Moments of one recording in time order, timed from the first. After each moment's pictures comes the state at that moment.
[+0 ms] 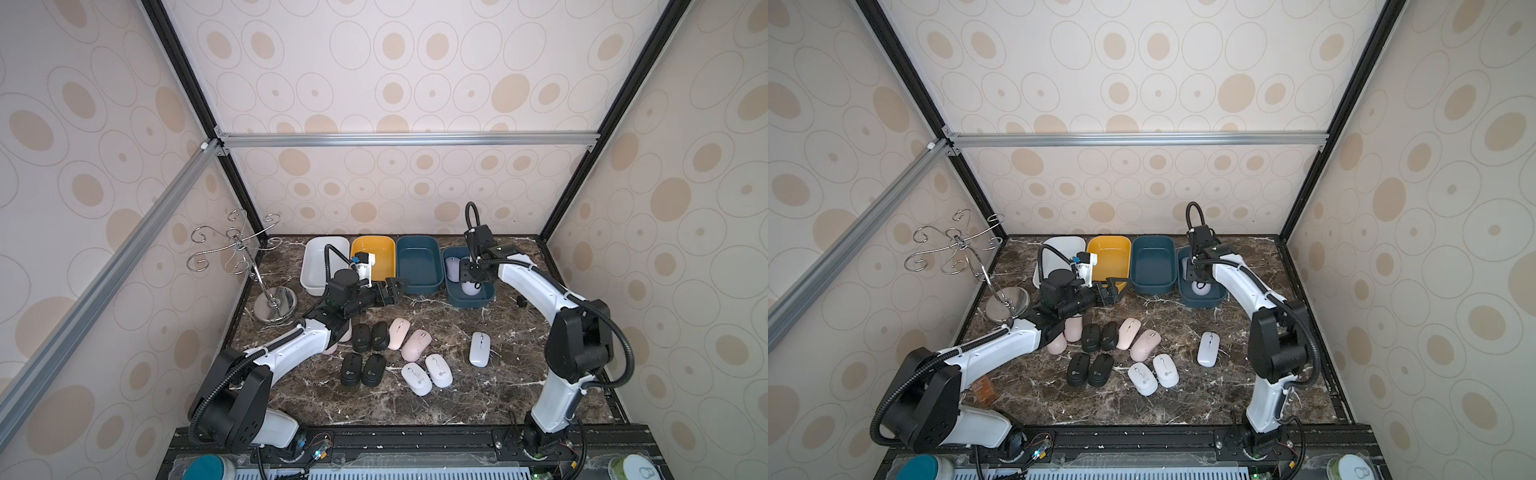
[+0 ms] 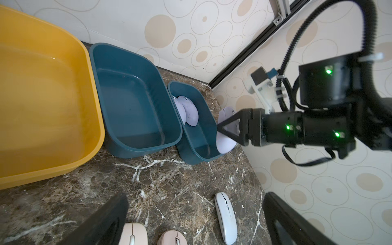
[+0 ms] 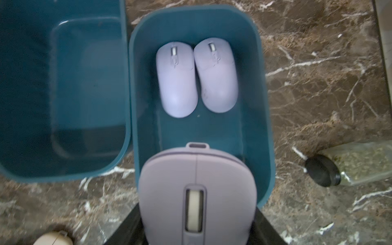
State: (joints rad) left arm -0.49 1.42 0.80 0.34 0.33 -0.65; right arm 0.30 1.86 1.60 -0.80 0.21 0.34
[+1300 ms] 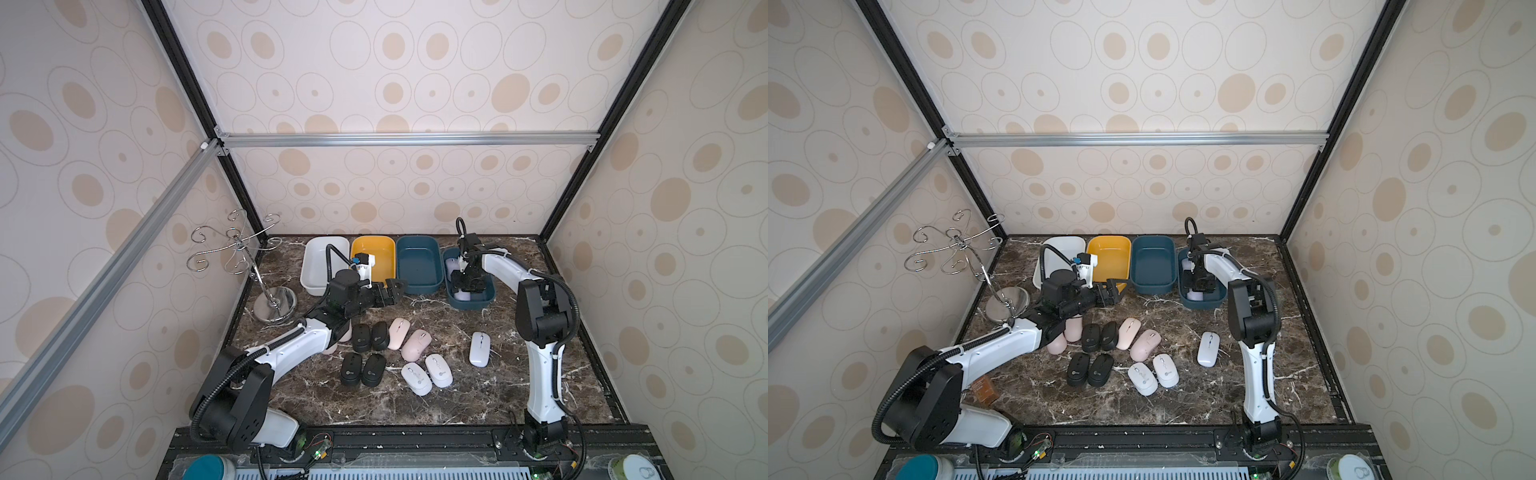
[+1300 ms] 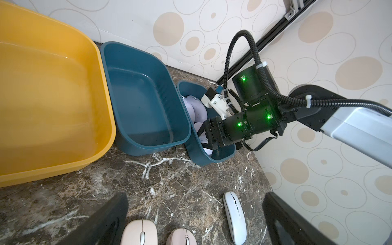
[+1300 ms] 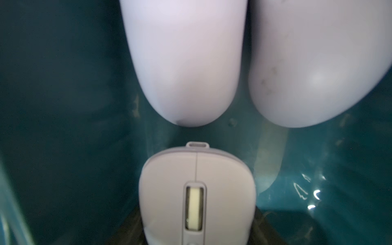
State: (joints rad) left arm -0.49 1.43 0.81 0.31 0.31 -0.63; right arm 0.24 2.21 1.78 -0.92 -0.04 0.25
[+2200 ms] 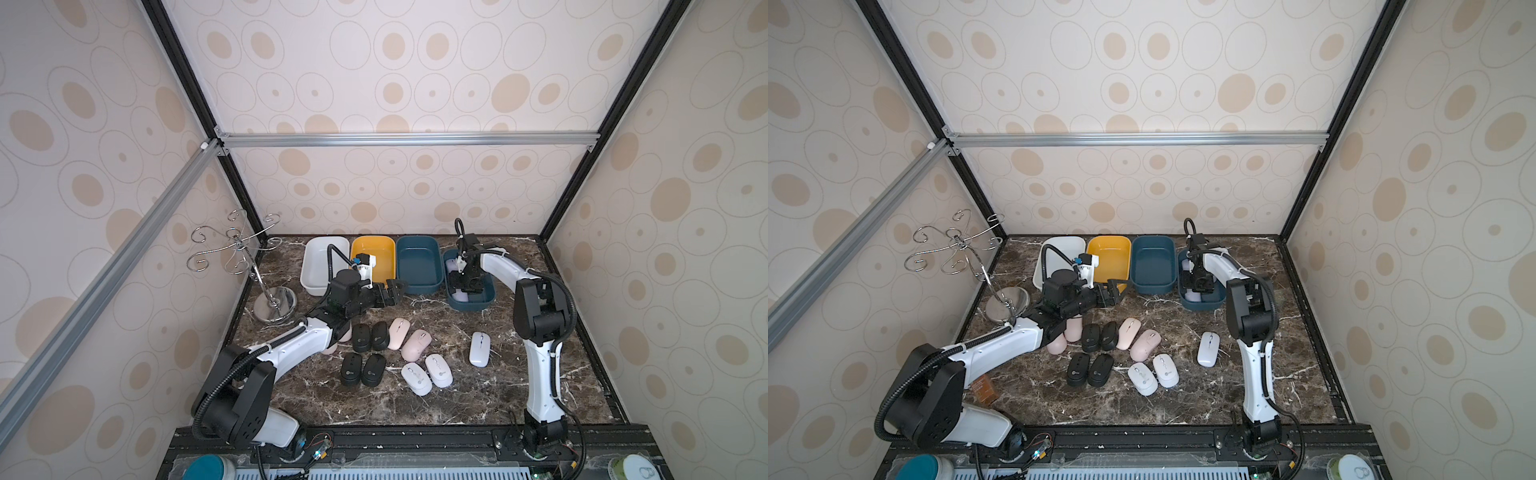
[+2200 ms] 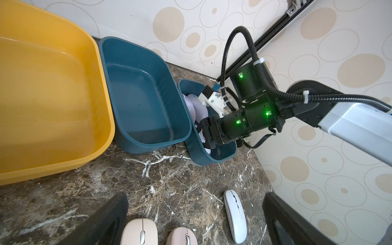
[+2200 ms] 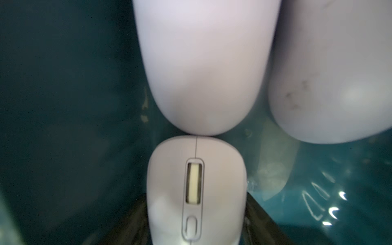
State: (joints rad) left arm -0.49 1.44 0.81 0.31 0.32 -0.63; right arm 0.24 2.23 1.81 -0.95 -0.07 0.23
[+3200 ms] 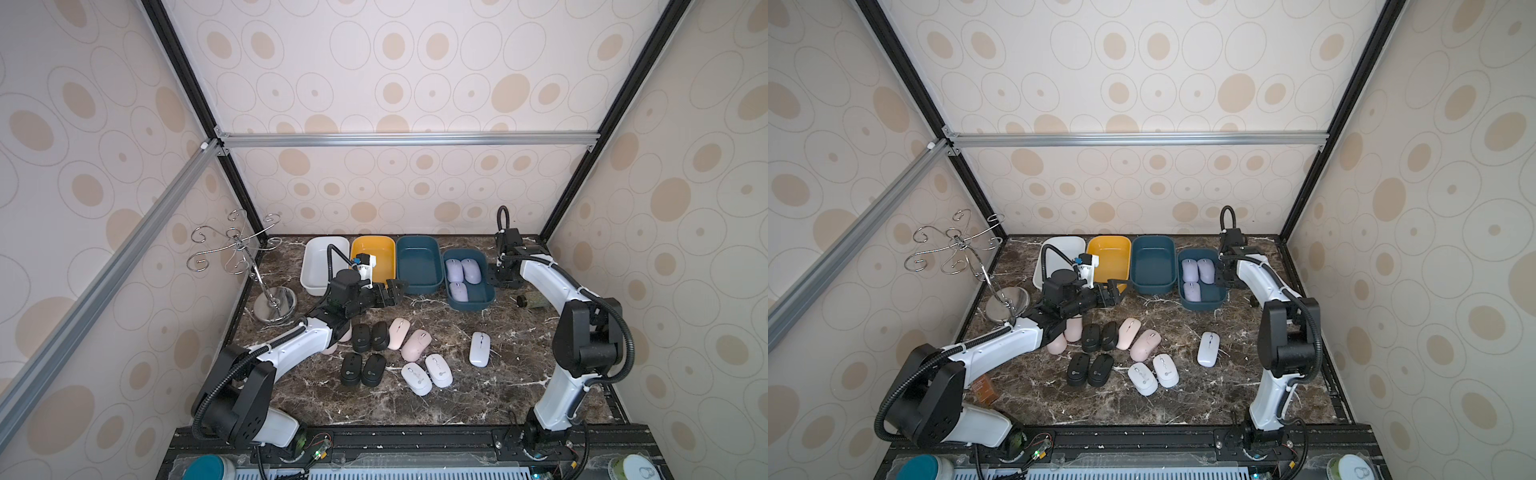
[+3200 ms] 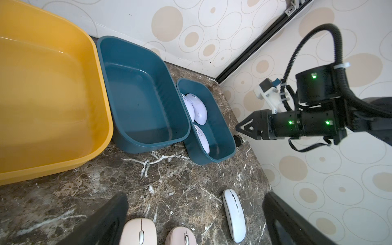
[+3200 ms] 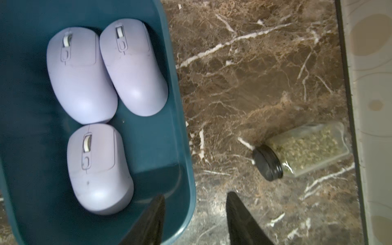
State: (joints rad) left arm -0.49 1.44 0.81 0.32 0.33 -0.63; right arm 0.09 1.87 1.52 -0.82 0.16 0.23
